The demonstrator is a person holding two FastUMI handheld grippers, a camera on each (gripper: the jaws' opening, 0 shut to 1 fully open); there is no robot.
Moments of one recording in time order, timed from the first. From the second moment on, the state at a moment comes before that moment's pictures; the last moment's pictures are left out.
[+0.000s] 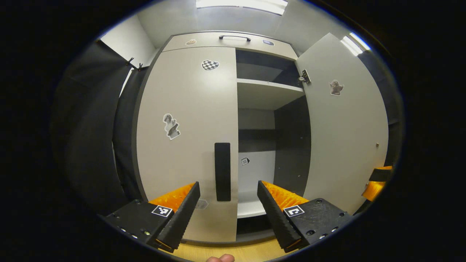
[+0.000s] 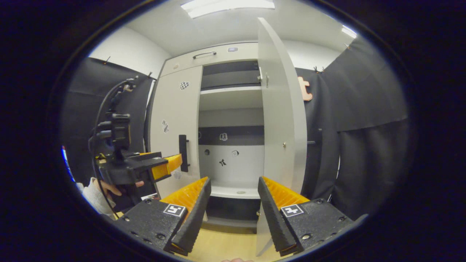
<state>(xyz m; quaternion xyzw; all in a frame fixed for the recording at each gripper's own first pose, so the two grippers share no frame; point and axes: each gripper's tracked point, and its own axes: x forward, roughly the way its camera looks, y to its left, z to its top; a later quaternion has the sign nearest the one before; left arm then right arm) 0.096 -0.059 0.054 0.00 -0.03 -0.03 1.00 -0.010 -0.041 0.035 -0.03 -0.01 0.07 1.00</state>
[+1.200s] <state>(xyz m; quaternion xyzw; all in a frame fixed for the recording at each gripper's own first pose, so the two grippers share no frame) 0.179 -0.037 0.030 -0.01 0.03 0.00 1.00 0.004 -0.053 0.026 -0.03 -0.01 0.09 0.99</state>
